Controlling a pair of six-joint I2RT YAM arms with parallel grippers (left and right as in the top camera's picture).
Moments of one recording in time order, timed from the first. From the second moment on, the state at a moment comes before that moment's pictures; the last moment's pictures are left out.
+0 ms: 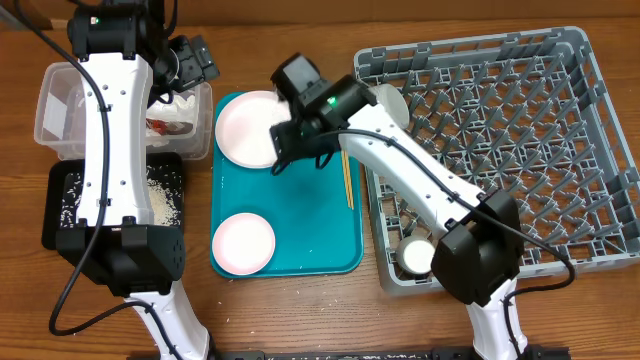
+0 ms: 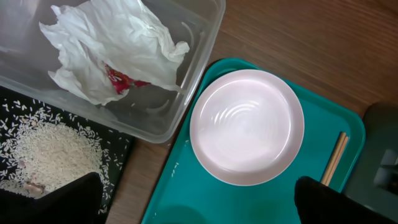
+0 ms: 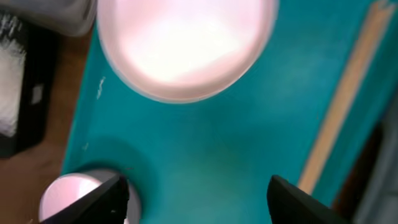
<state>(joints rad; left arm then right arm) 0.02 2.03 2.28 -1.44 -0.04 -0.45 0.70 2.15 2.02 -1.08 -0.15 0.38</state>
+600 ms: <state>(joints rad) 0.02 2.03 2.28 -1.44 -0.04 -0.45 0.91 2.15 1.68 -0.87 -0.27 0.51</state>
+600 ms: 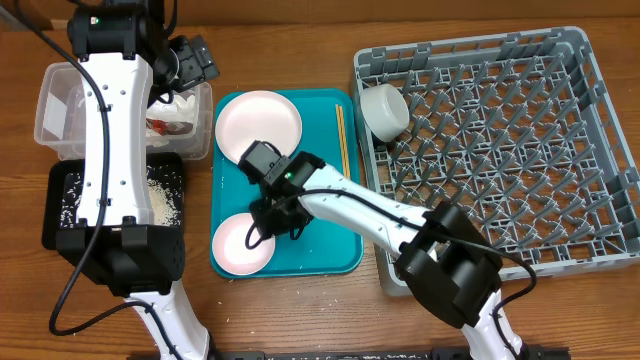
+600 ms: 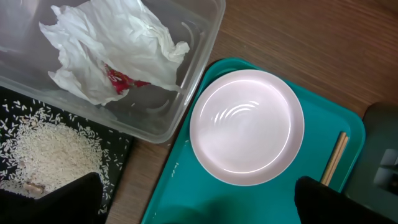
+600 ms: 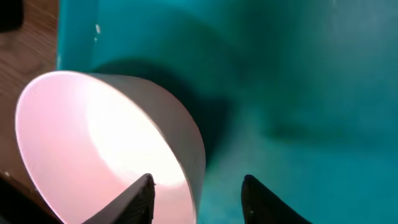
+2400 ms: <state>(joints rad) 0.02 2.03 2.28 -1.44 -0.04 -0.45 0.76 1.91 1.79 -1.64 1.17 0.87</state>
